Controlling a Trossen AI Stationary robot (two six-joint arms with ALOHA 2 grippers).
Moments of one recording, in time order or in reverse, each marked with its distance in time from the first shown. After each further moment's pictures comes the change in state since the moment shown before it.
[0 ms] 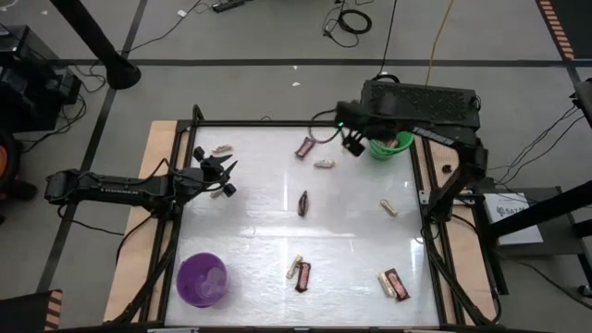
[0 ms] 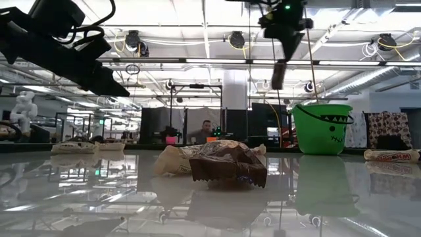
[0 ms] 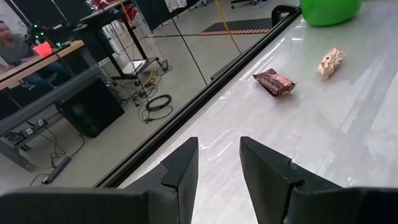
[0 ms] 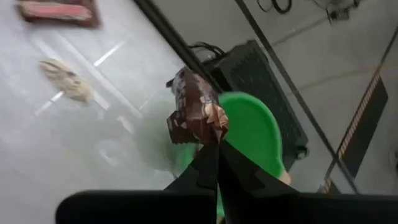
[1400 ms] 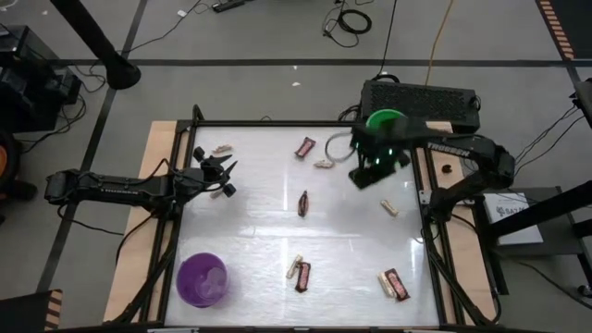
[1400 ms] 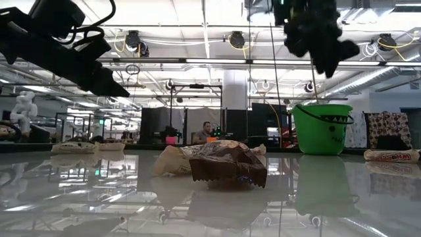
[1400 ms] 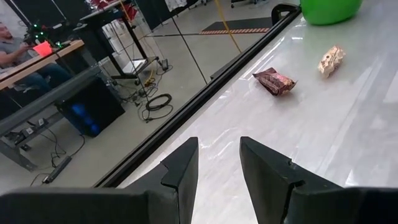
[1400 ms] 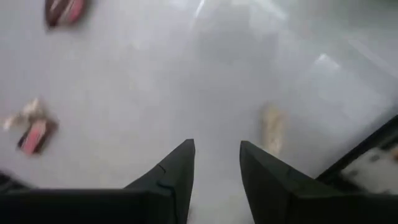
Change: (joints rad) left arm 0.000 0.000 0.000 -0.005 0.000 -0.002; right arm -0.003 -0.232 -0.467 0.131 -0.793 0.348
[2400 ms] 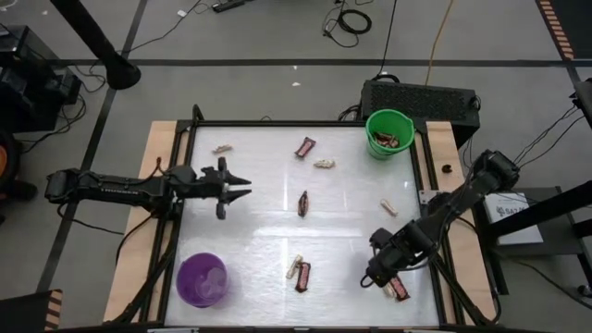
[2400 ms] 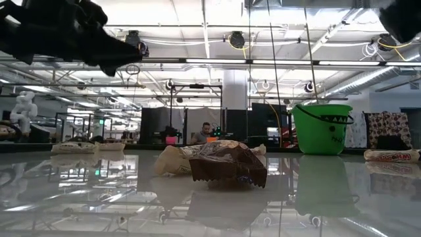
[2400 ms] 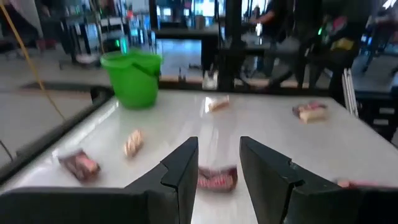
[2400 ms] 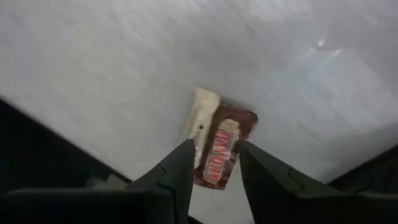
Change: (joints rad) left arm -0.017 0.002 0.000 0.281 0.724 -0.120; right arm 1.007 0.000 -0.323 0.433 -0.001 0.875
